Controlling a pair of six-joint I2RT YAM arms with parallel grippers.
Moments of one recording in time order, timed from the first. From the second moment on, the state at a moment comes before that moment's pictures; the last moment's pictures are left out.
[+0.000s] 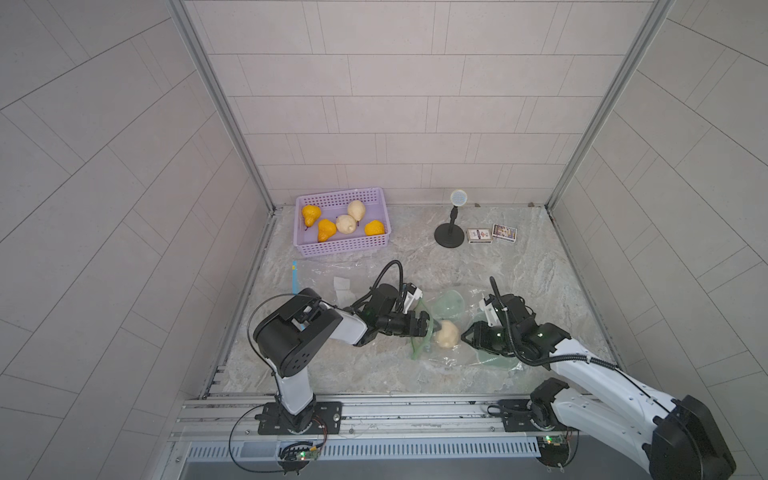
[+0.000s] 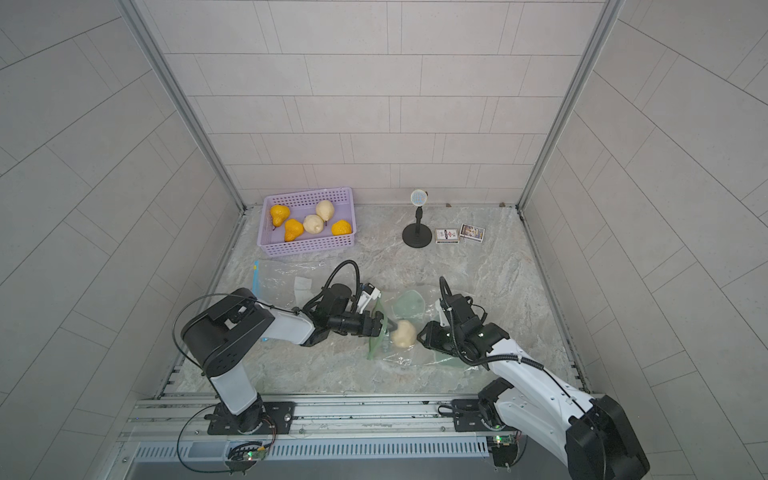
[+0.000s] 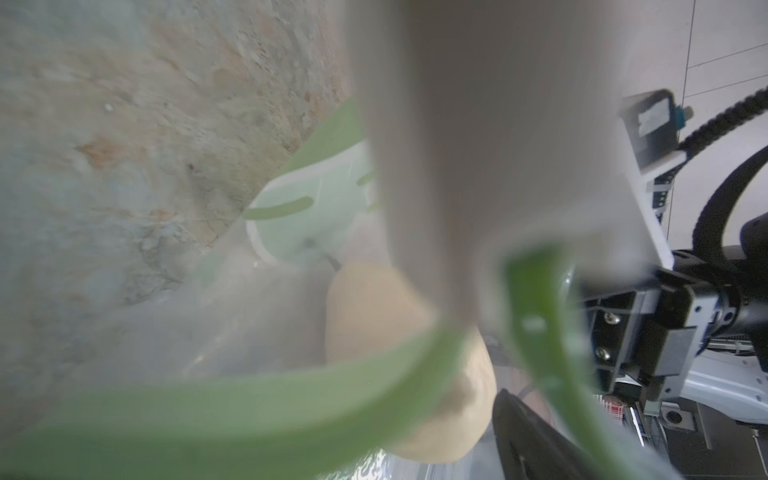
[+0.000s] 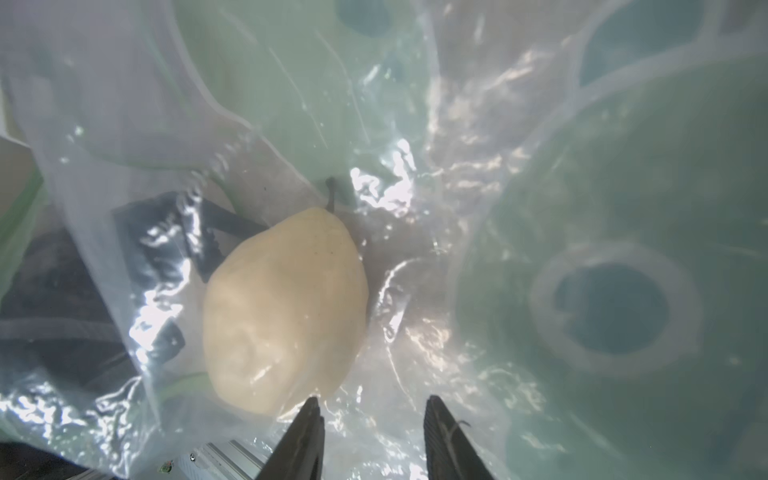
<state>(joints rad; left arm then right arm) -0.73 1.78 0.58 0.56 0.70 -0.78 0.48 0.95 0.42 -0.42 -0.32 0.78</state>
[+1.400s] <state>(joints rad) -0.58 1.65 0.80 -0.11 0.56 -0.60 0.27 1.35 0.56 -0.26 -0.20 0.65</state>
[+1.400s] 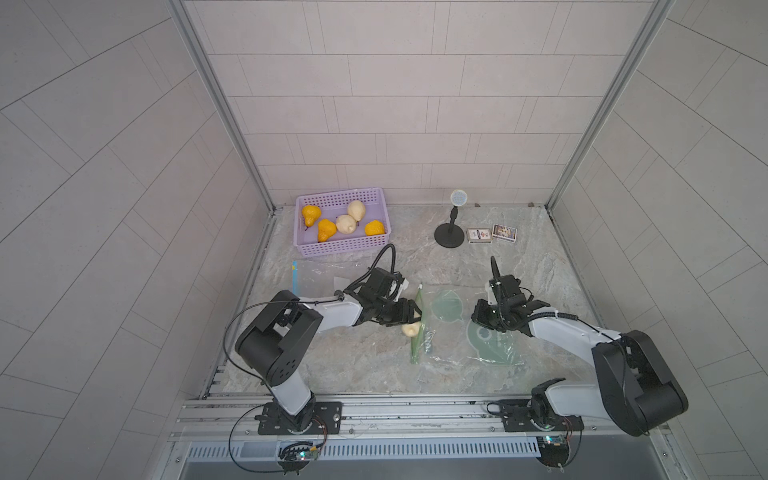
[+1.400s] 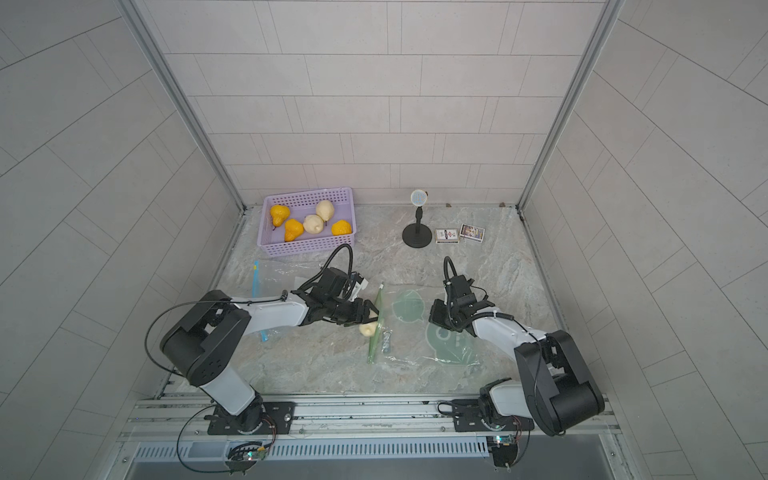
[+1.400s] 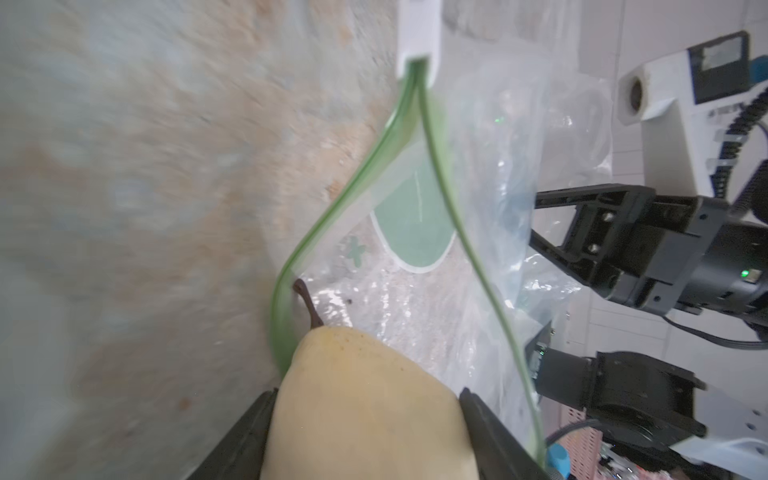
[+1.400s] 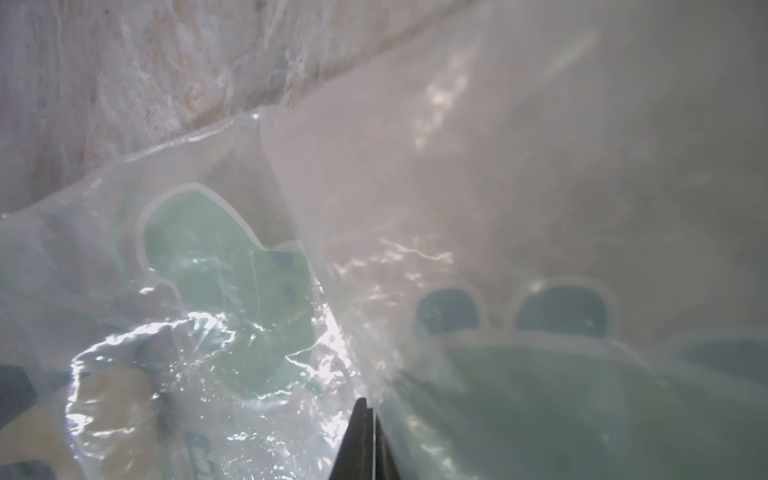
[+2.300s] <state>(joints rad) -0.10 2.26 2.13 -0.62 0.40 -0.52 0.20 1.26 0.79 -0.26 -0.39 0.51</state>
